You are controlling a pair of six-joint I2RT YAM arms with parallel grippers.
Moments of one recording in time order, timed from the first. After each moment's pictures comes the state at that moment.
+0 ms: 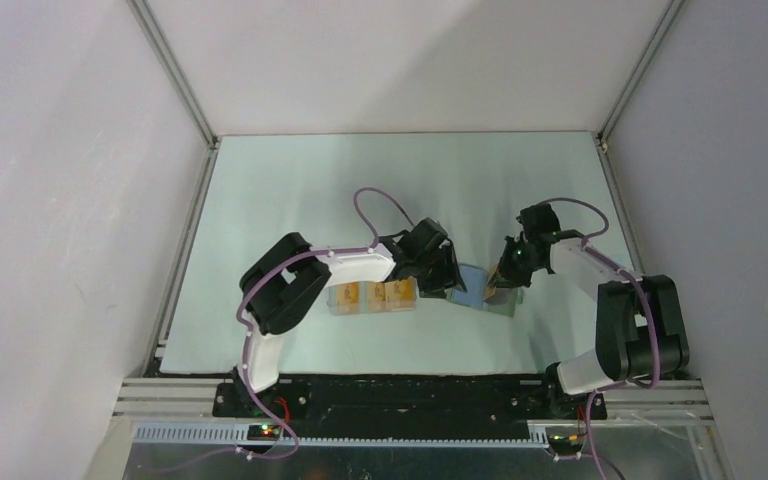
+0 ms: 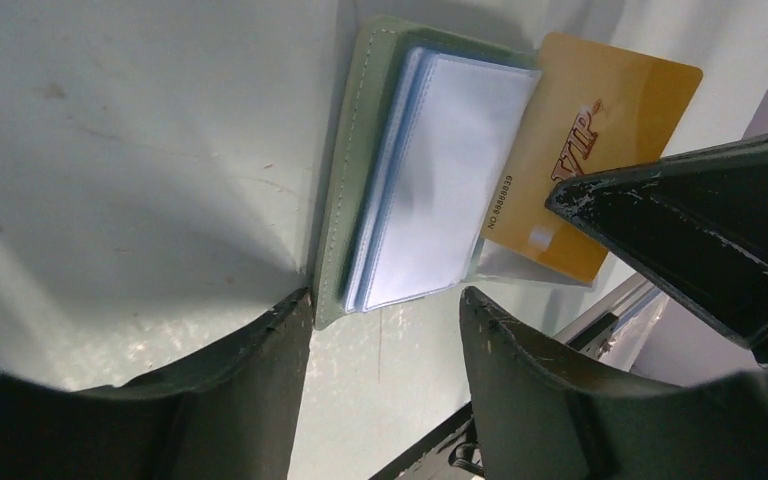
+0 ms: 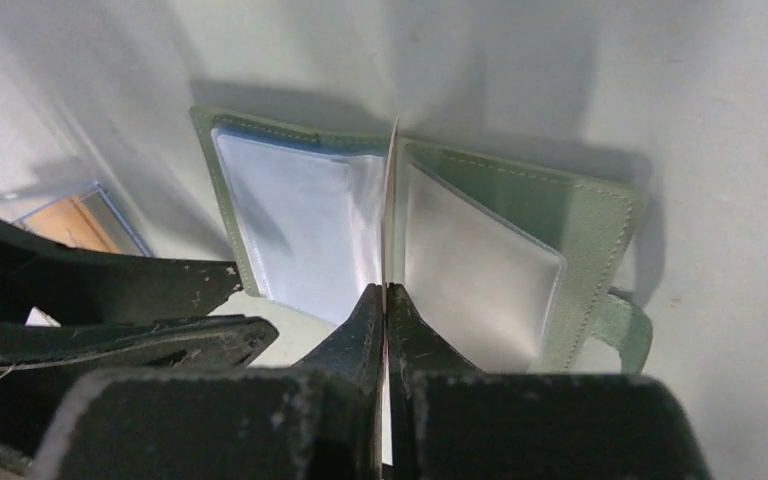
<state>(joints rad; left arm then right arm) -0.90 2.01 1.26 -0.16 0.21 -1.04 0.15 1.47 0.80 -0.52 -0.27 0.51</state>
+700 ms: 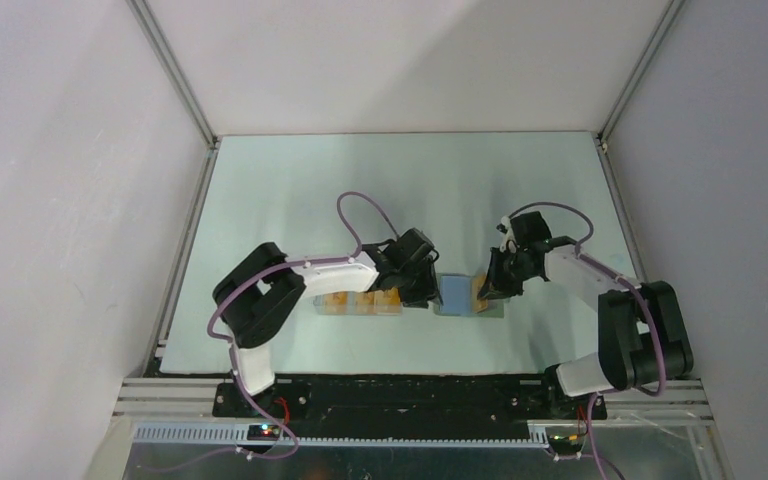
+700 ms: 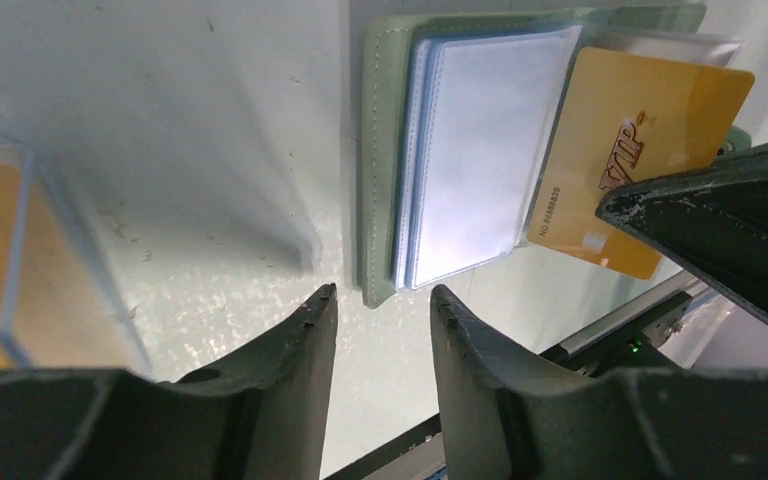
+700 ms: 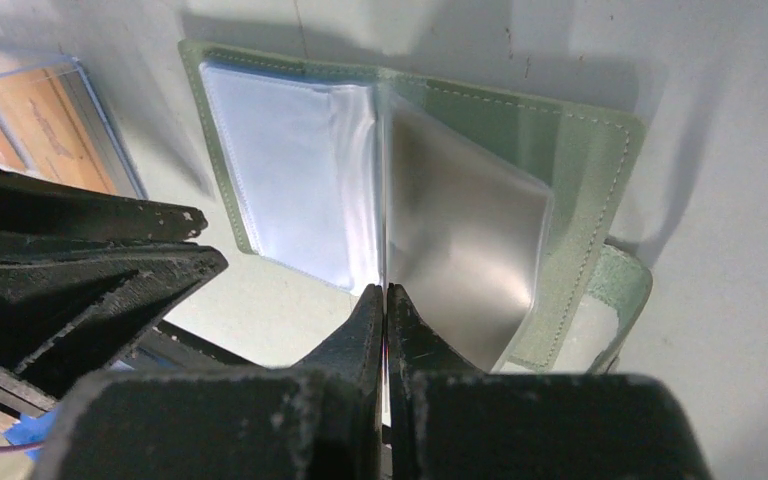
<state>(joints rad) -0.91 1.85 1.10 -0.26 0.15 -1.01 0.23 1.45 0.76 -0.52 -0.40 0.39</state>
